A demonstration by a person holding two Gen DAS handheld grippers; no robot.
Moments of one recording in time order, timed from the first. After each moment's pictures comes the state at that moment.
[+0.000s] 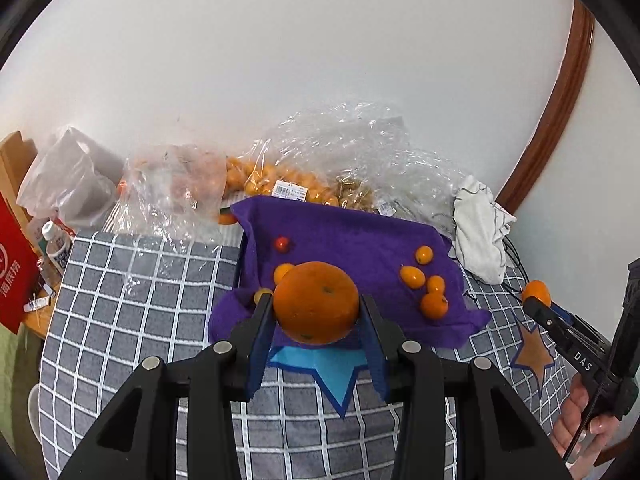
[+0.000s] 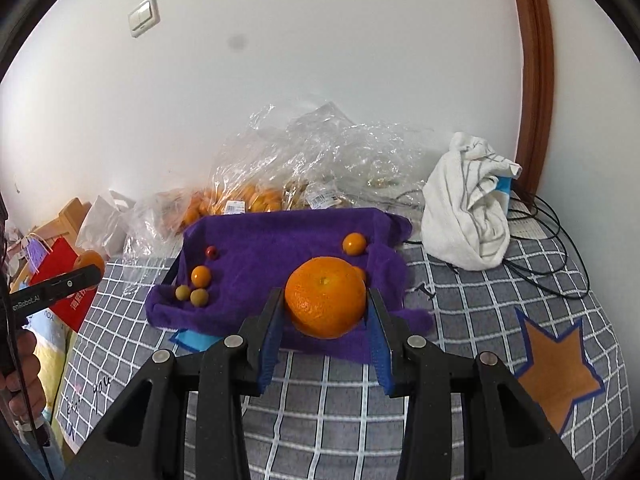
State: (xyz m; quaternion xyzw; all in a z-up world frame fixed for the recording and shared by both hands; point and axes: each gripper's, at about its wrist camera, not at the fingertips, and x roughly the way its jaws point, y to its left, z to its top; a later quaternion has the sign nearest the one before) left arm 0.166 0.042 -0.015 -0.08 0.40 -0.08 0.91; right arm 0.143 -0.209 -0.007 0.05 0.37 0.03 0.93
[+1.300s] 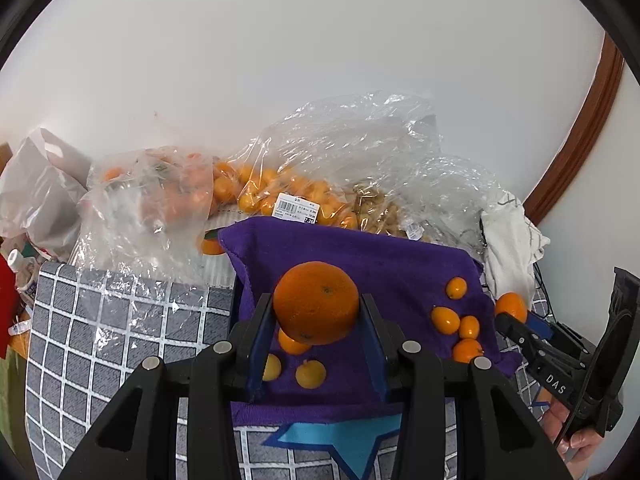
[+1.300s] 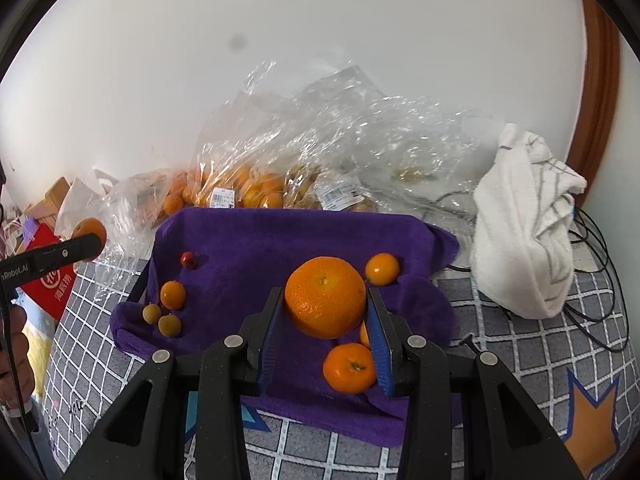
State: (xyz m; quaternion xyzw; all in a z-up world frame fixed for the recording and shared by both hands) left arm 0.270 0.042 -0.046 -0.08 0.42 -0.08 0.90; right arm 0.254 -0.183 -0.058 0.02 0.42 0.06 0.91
